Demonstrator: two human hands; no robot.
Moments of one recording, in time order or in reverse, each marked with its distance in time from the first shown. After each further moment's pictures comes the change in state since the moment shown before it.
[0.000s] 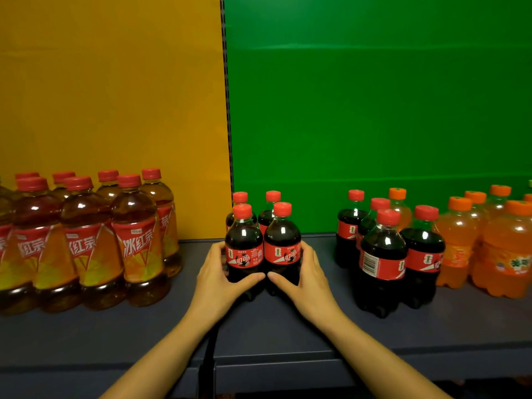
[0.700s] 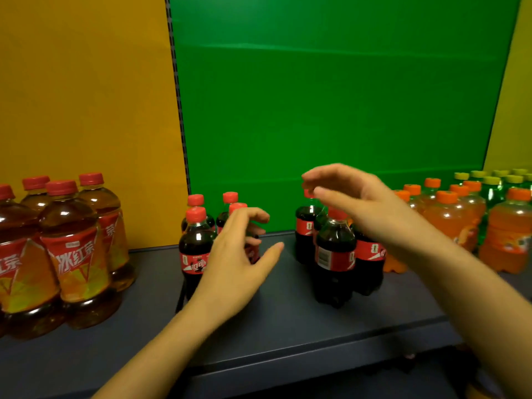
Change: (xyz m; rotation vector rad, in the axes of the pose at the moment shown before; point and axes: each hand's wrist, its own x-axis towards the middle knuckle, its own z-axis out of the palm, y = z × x) left_hand -0.006 0.104 0.032 -0.107 -0.130 0.438; right_hand -0.002 -0.090 -0.159 0.137 -0.059 -0.201
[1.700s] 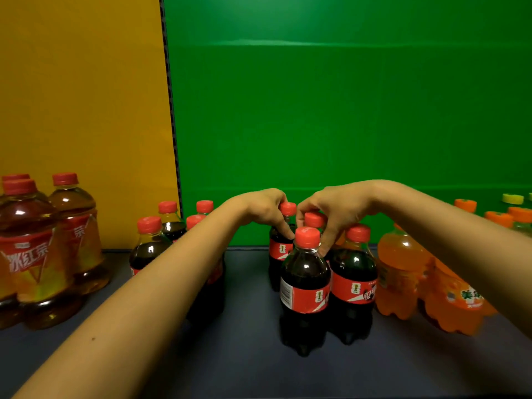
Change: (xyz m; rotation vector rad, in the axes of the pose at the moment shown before) left_hand 0.162 -0.032 0.086 0.401 -0.612 -0.486; right_hand 0.108 0.088 -0.070 -0.779 -0.882 0.209
